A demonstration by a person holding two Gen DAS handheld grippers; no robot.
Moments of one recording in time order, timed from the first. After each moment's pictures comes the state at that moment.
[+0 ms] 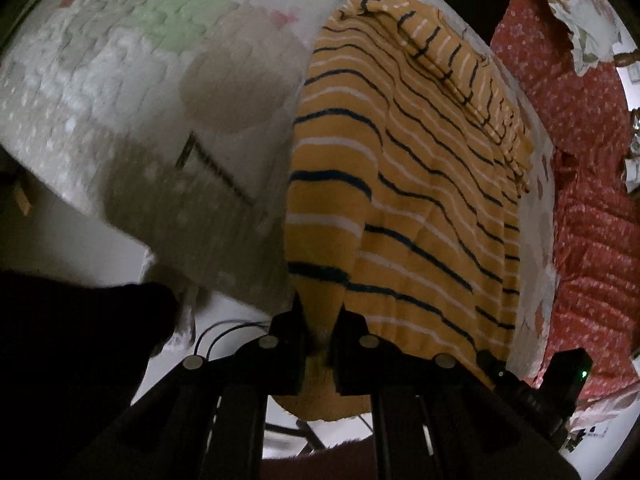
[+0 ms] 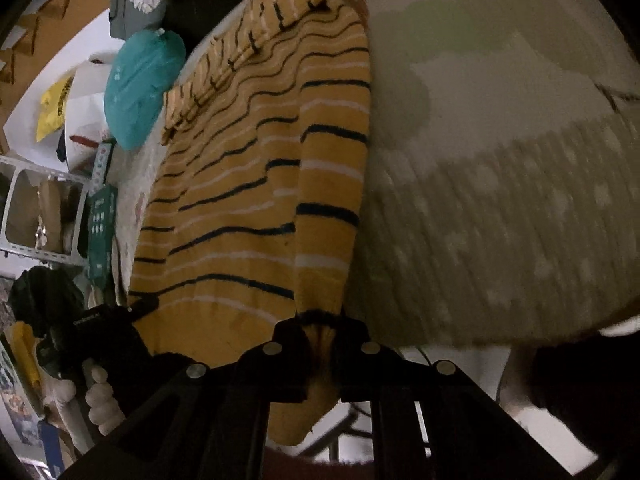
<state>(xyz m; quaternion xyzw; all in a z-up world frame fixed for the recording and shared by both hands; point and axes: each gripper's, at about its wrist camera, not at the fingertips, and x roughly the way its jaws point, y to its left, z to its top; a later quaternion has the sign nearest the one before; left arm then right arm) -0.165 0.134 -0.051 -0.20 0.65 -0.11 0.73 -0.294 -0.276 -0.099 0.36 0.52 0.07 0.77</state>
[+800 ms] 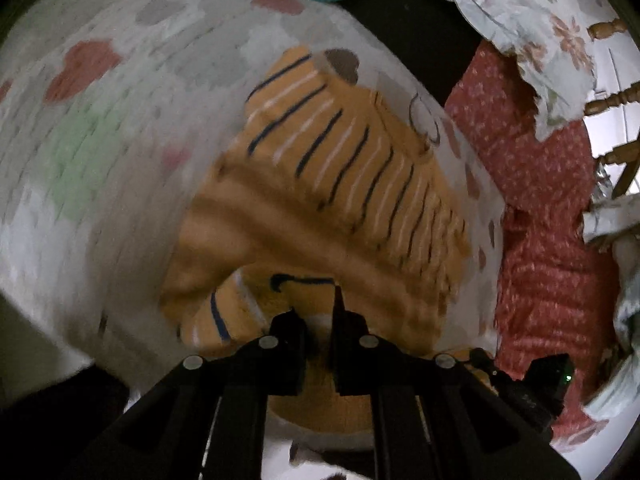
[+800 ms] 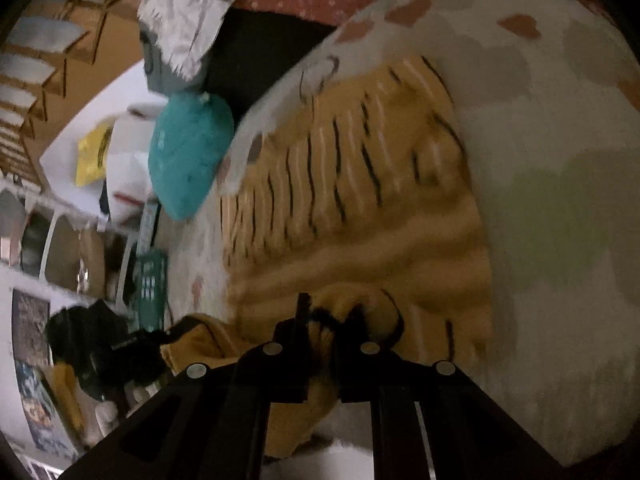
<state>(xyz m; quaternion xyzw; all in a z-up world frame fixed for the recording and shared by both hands) -0.032 0.102 0.013 -0.26 0.58 -0.15 0.76 -0.164 -0.326 -0.016 0.40 0.43 0.10 0.80</state>
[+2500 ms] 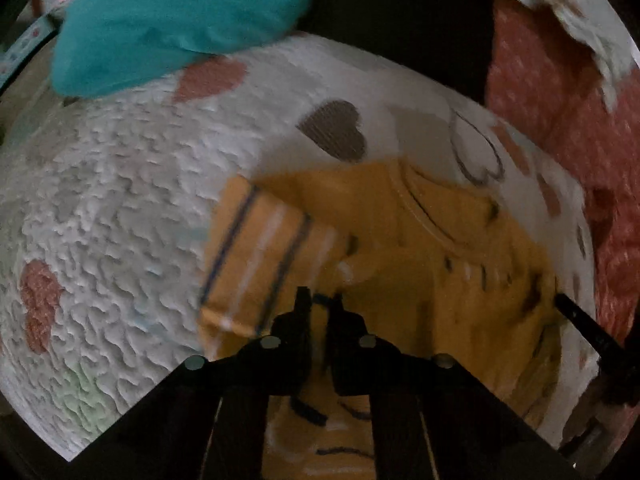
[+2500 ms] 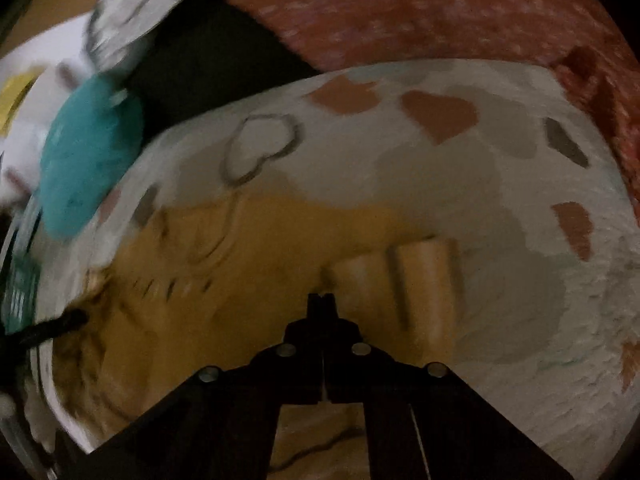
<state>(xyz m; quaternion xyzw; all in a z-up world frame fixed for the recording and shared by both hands) 0.137 0.043 -0.008 -0.06 0.56 -0.10 0.82 0.012 -0.346 -0.028 0.19 0.45 -0.05 0.87</state>
